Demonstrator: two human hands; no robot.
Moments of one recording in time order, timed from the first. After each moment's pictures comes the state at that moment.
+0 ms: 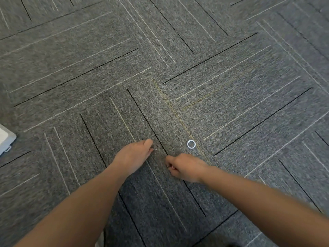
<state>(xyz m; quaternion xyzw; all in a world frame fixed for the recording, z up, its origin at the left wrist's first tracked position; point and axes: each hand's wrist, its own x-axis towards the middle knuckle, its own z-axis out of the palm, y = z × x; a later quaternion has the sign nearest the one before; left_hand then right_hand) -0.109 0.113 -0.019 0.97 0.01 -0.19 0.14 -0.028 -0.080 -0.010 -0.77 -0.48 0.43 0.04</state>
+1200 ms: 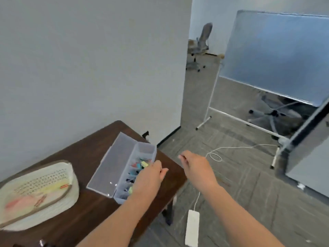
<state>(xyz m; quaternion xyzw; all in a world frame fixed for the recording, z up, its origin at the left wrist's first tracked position) -0.474 0.428 0.862 0.67 0.71 0.19 0.11 -0.311 0.467 0.882 -0.53 -0.80 0.13 0.27</state>
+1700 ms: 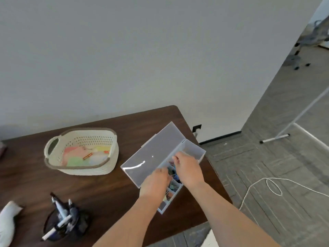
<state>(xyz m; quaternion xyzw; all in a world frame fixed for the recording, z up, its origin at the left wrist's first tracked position) -0.555 0.452 0.792 0.46 0.86 0.11 0.16 -0.480 0.557 0.798 -0.37 -0.89 0.23 0.13</state>
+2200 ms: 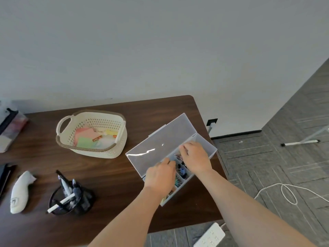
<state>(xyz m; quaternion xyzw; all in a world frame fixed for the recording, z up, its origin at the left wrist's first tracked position) -0.550 0.458 0.784 0.46 0.88 0.10 0.09 -0.499 0.604 0.763 -0.29 -0.91 0.28 0.08</state>
